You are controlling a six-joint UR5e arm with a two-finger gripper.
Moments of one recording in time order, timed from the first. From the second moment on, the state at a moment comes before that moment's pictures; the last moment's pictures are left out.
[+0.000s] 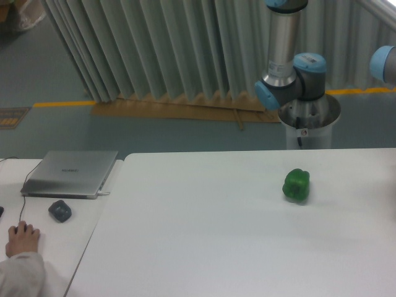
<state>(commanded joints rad) 2.76 -1.78 -1.65 -1.14 1.51 1.96</state>
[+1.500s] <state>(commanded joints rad) 2.82 -1.81 -1.65 -1.08 1.58 1.94</state>
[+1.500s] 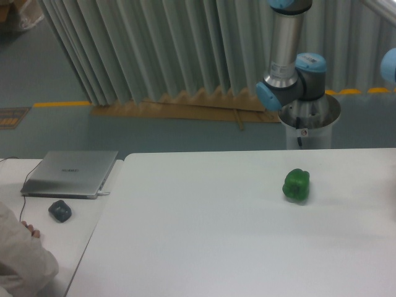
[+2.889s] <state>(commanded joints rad) 2.98 -1.87 -1.59 -1.09 1.60 1.31</state>
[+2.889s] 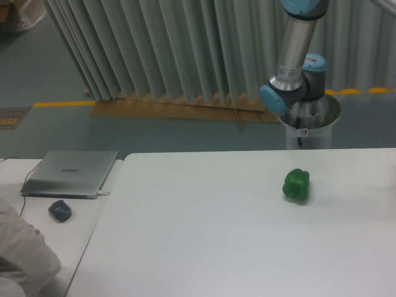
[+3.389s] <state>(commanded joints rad) 3.01 -1.86 -1.64 -1.08 1.61 1.08</state>
